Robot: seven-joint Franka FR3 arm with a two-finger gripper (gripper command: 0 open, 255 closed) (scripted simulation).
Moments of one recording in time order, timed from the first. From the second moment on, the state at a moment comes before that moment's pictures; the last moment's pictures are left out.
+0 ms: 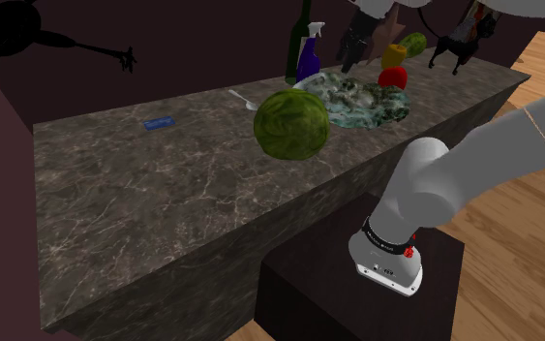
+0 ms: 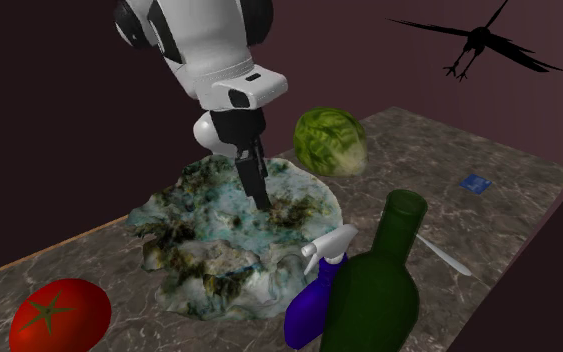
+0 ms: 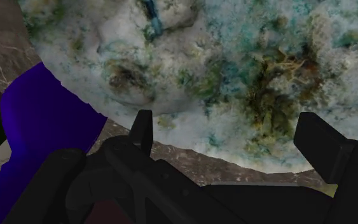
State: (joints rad) arm 0.19 -0.58 -0.76 -2.16 -0.21 1.89 -1.16
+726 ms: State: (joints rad) arm 0.99 -0.24 -1.70 -1.74 0.13 1.93 -1.73
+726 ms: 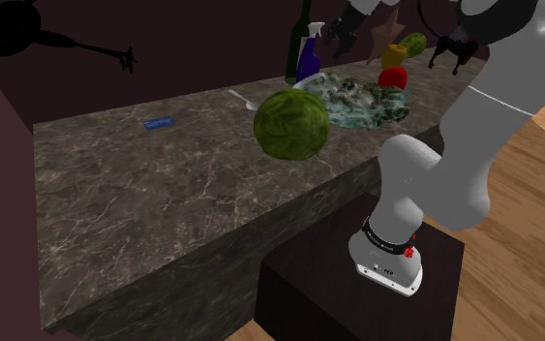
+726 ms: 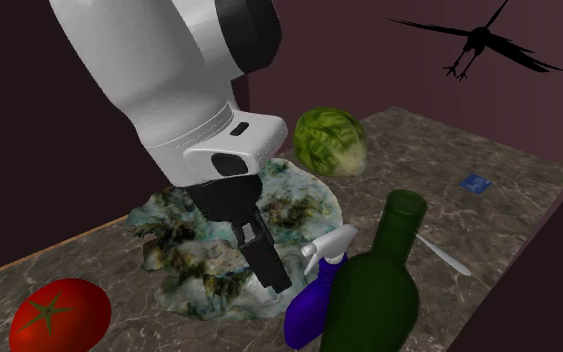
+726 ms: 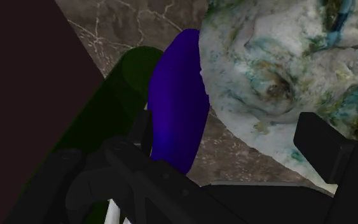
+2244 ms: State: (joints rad) arm 1.31 -0.45 -1.91 -1.64 -0.05 1.99 -1.70
